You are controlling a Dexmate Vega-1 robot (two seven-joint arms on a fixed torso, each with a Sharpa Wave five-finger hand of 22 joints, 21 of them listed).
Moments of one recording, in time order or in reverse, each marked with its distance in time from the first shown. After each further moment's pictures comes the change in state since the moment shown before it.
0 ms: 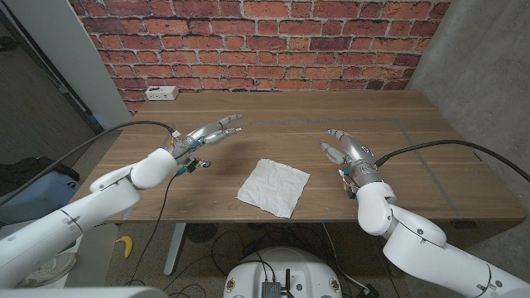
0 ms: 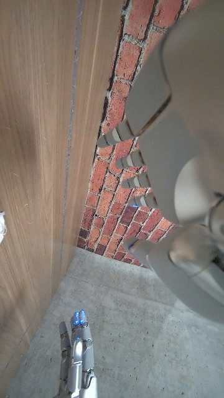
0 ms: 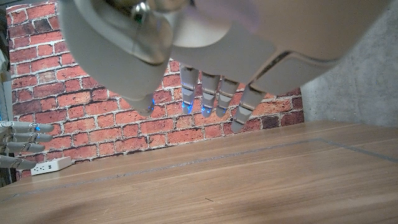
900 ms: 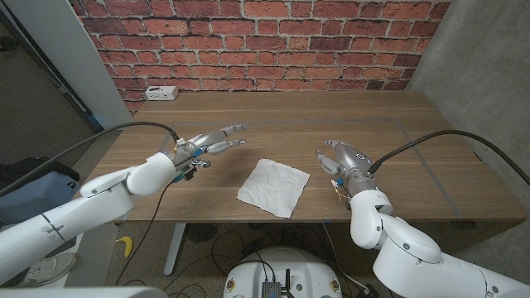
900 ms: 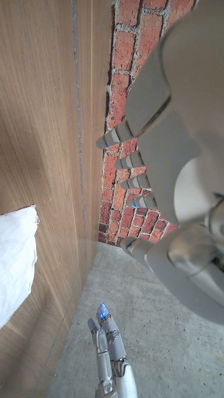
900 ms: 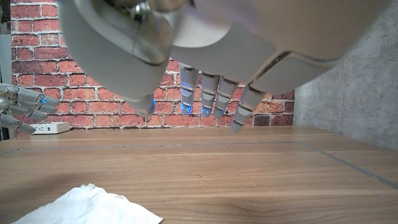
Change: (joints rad) left arm 0.107 0.098 -0.051 -0.165 0.080 0.114 -0.016; left_hand 0.021 0.005 0.017 -0.017 -0.004 0.004 0.003 -0.004 0.000 0.012 0.005 -0.006 0.000 0.005 -0.005 -0.004 -0.002 0.003 -0.004 -0.008 0.000; right arm 0.155 -0.023 -0.287 -0.124 -0.120 -0.358 0.051; right_hand 0.005 -0.005 0.030 0.000 0.000 0.033 -0.006 0.000 0.000 0.025 -0.018 0.000 0.000 0.031 -0.030 0.011 0.005 0.023 -0.005 0.000 0.000
